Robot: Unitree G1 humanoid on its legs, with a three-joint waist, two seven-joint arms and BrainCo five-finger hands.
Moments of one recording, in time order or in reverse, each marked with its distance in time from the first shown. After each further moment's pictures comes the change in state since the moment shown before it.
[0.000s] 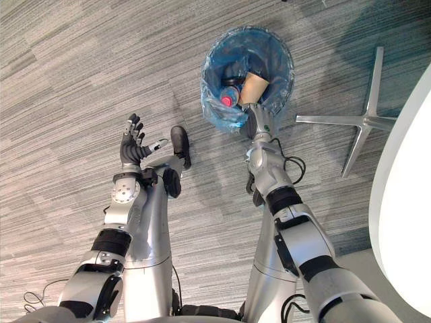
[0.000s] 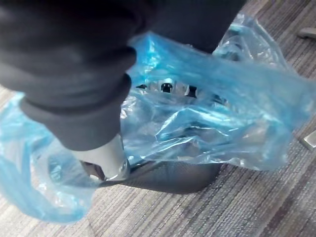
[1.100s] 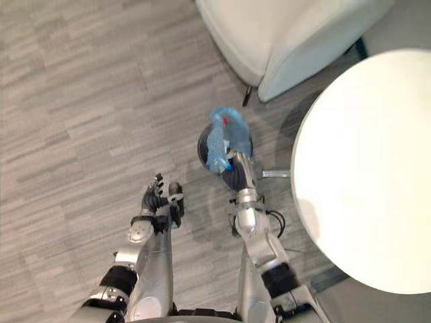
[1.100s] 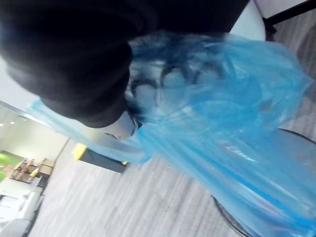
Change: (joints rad) left arm 0.291 -0.080 -0.079 0.080 0.082 0.106 -0.044; right arm 0.706 0.119 0.100 -0.749 0.132 -0.097 0.031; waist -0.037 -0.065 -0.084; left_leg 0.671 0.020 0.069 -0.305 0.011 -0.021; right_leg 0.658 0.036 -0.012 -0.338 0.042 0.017
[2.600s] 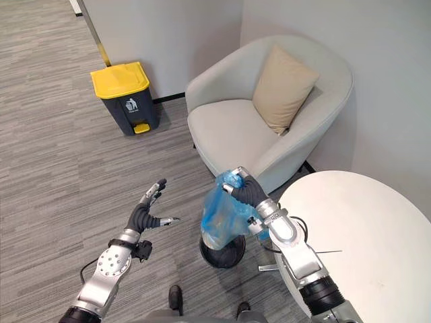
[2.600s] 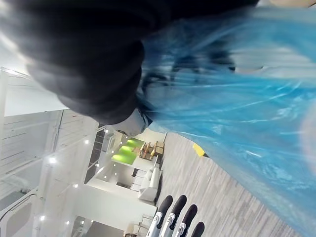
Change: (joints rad) left arm 0.282 0.271 -0.184 -0.503 0.129 -0.114 -0.118; right arm 0.049 -0.318 -0.014 -0.105 0.634 -0.141 0.450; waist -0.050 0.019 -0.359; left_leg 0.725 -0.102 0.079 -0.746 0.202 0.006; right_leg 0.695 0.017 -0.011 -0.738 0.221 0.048
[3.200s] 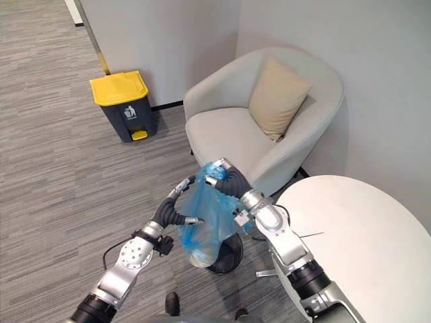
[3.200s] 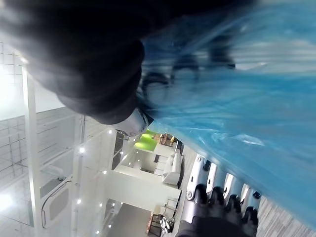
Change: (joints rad) left arm -0.099 -0.062 -0.139 -0.002 0.092 0.008 -0.019; right arm -0.128 0.049 0.112 0.044 0.120 0.009 0.024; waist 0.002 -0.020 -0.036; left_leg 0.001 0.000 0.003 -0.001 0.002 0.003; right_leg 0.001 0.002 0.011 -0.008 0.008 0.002
